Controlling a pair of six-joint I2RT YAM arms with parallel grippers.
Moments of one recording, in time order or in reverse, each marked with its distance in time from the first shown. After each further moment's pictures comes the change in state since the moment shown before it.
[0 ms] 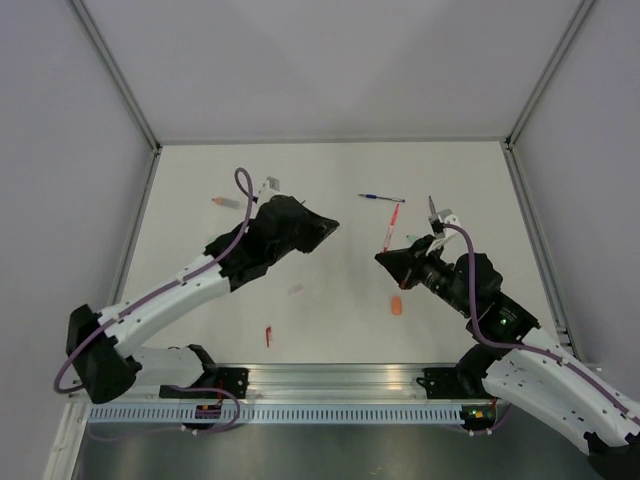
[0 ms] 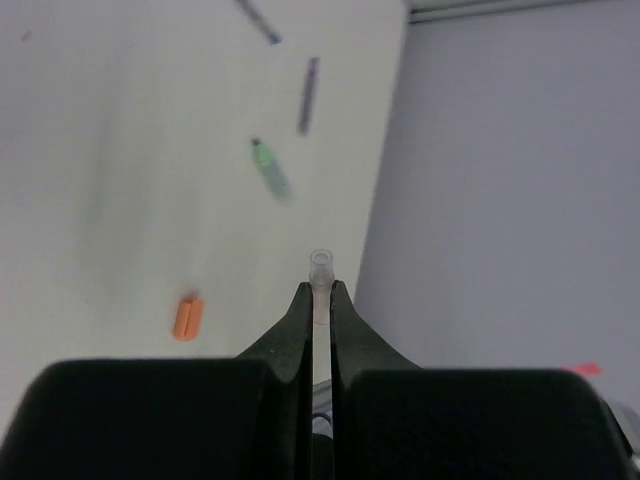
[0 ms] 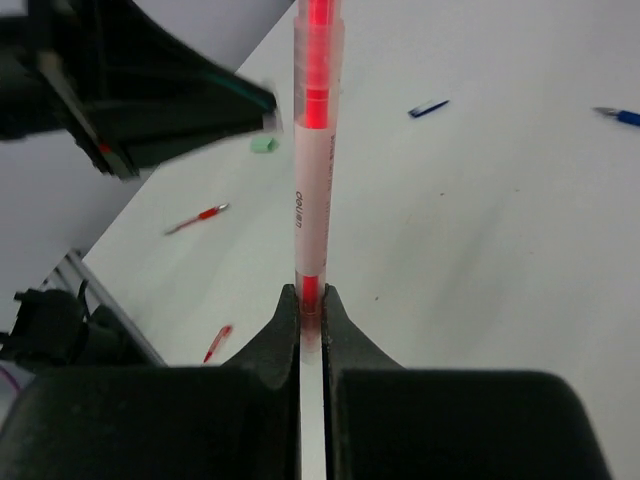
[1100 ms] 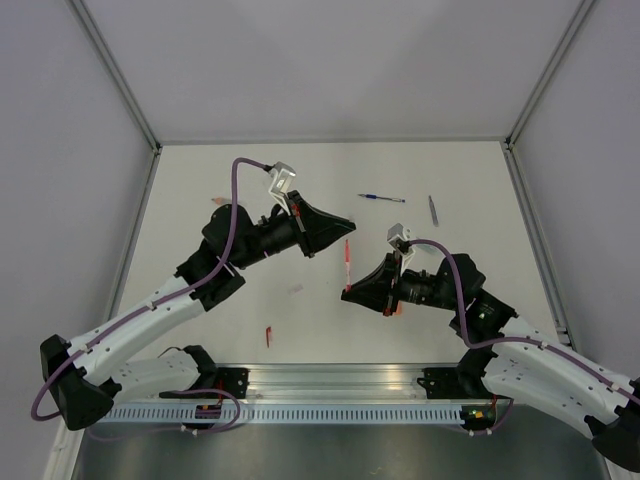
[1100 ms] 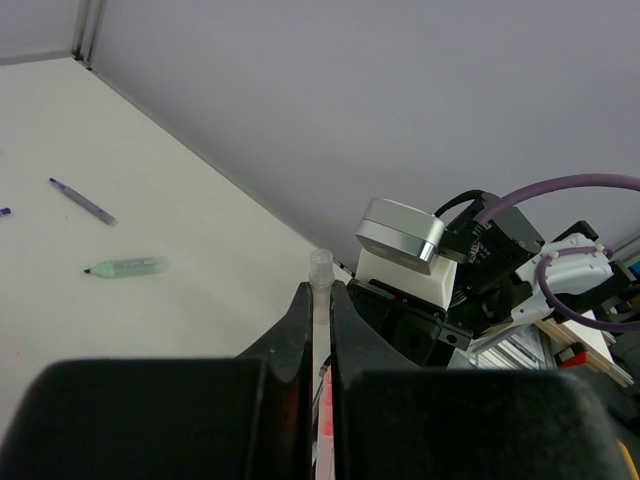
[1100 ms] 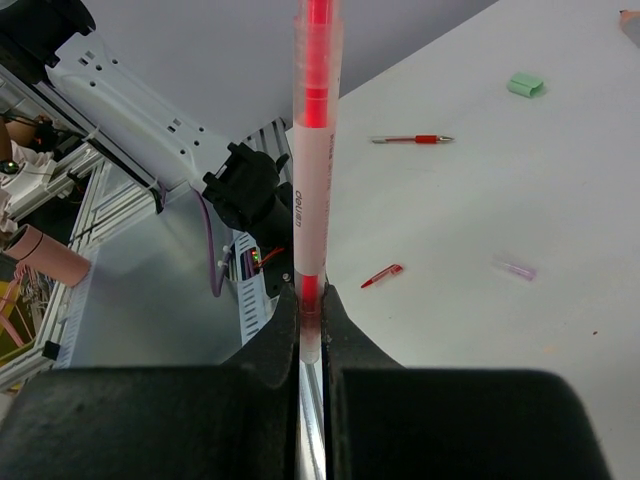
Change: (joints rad) left arm 0.008 -0.277 -0.154 0.635 0.554 0.883; right arm 0.098 0.154 -0.051 0.292 -0.577 0.003
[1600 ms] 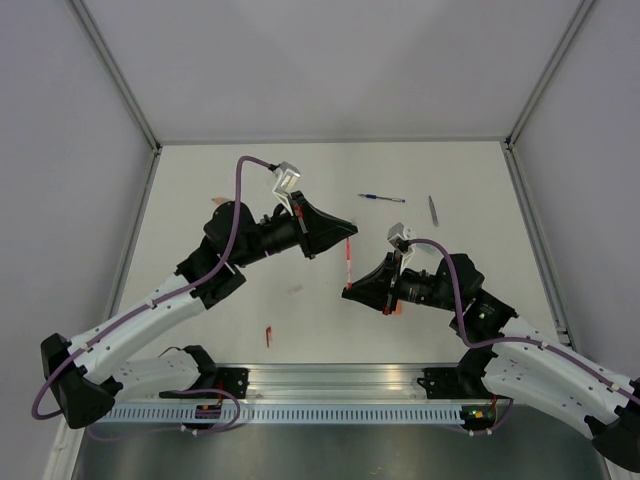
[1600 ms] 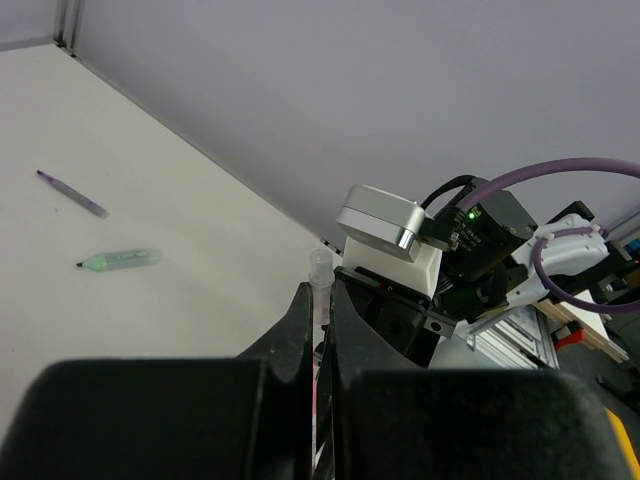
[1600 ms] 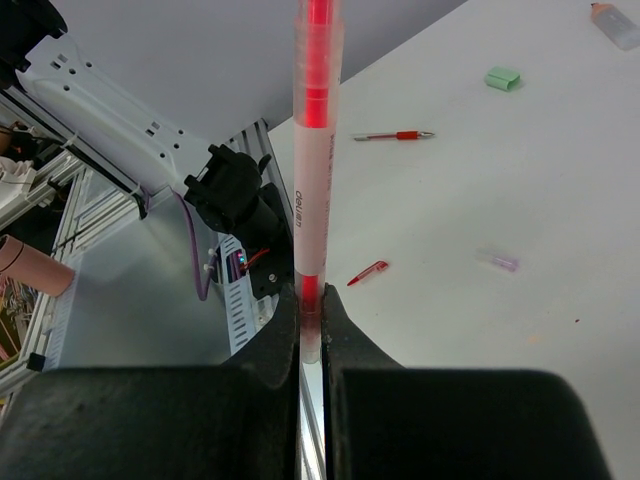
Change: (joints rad) left arm 0.000 0.013 0.024 -0.029 0.047 0.016; right arm 0.000 -0.002 0.000 -0.024 0.042 -0.008
